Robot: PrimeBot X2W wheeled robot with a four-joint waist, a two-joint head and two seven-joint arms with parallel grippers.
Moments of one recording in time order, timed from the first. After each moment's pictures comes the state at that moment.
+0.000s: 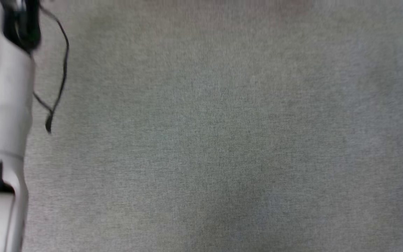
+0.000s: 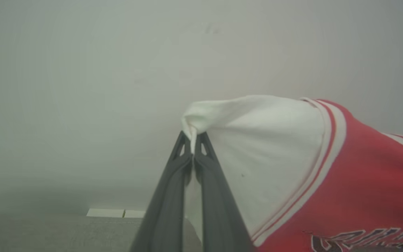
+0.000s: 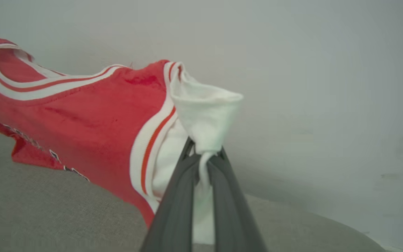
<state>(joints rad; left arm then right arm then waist) -1.30 0.34 -0.29 0.94 -0.59 -0.08 -0.26 -1.33 -0.45 0.54 0.74 0.59 0.13 0.06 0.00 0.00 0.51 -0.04</state>
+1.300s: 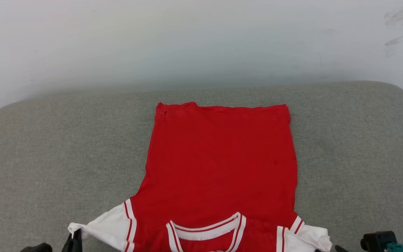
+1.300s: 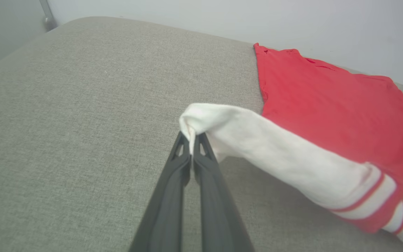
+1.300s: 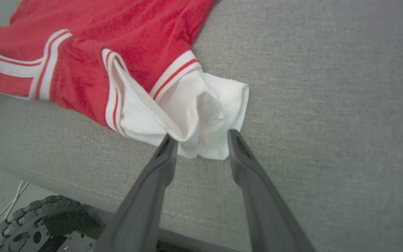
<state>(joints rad) 0.24 0.39 -0.18 0.02 -0.63 0.24 -0.12 0.23 -0.33 0.18 0.04 0.47 0.13 0.33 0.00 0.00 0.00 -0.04</state>
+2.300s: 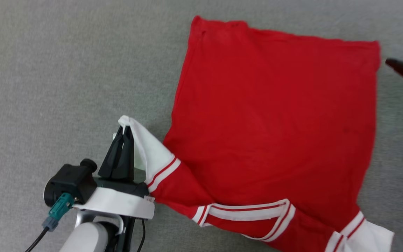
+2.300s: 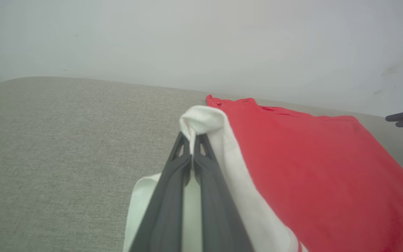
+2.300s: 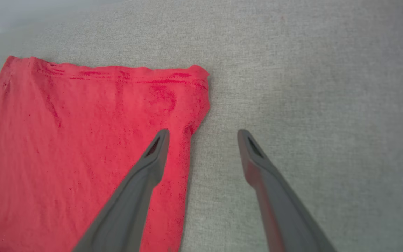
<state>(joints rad) -0.16 0.30 -0.35 -0.14 -0.48 0.19 -0.20 -0.86 -0.40 -0.05 0.56 0.53 0.13 0.85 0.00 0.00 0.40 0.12</state>
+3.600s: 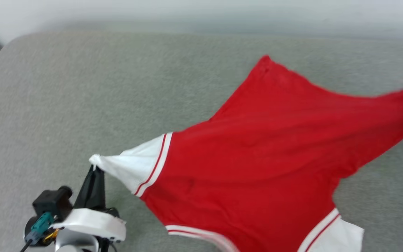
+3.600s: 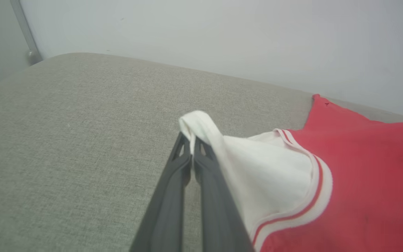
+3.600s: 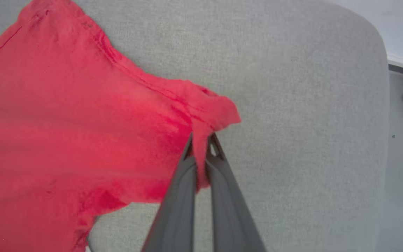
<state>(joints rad) -0.07 0.32 -0.26 0.06 -0.56 0.18 -0.24 -0.70 -0.58 0.12 0.42 0.52 0.13 0.93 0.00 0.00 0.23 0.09</state>
